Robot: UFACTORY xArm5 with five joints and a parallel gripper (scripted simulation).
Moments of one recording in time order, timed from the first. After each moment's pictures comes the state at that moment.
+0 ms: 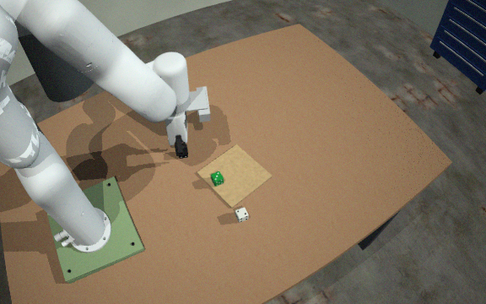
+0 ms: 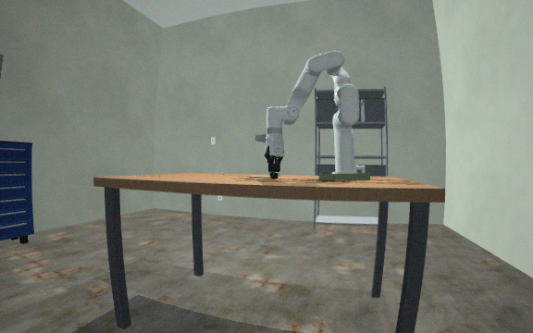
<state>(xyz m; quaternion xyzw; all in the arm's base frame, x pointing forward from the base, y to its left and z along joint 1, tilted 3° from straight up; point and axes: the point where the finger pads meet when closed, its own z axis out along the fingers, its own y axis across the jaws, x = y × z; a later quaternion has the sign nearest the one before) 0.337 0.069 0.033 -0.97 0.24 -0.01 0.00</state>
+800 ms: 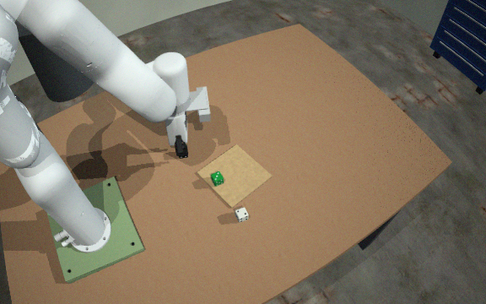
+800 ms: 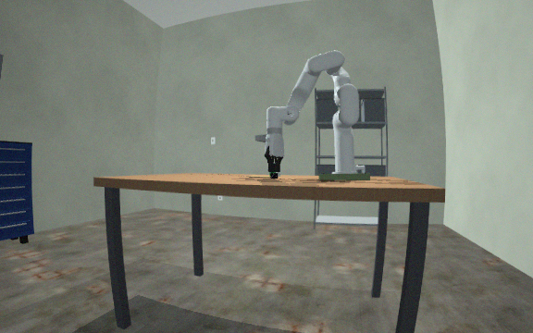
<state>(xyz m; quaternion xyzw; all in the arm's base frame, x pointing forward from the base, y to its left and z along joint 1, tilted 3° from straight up) 0.337 0.069 0.033 -0.97 0.24 -0.01 0.00</state>
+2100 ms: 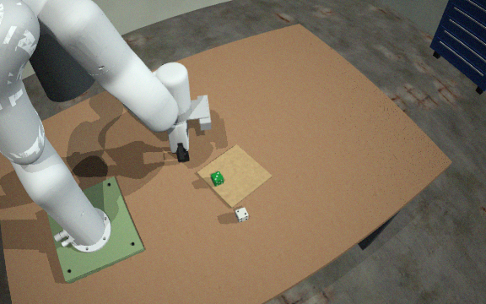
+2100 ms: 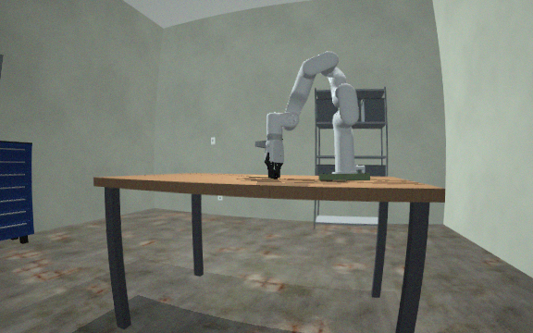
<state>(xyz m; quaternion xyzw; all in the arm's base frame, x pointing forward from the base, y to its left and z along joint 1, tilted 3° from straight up) 0.338 0.068 0.004 -0.97 0.24 -0.01 0.00</state>
